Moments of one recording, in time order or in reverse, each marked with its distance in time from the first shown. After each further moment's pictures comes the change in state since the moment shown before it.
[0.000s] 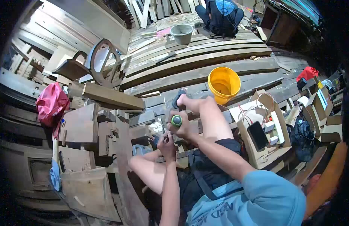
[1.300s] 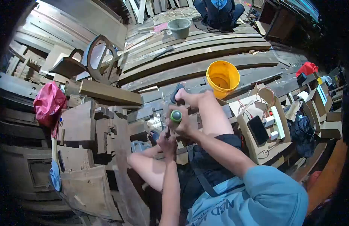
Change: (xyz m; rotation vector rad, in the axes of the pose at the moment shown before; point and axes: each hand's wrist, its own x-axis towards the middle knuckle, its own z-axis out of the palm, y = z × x) left_hand -0.011 -0.016 -0.002 0.049 -0.055 0.160; right_hand -0.001 -0.006 0.000 0.031 0.024 0.034
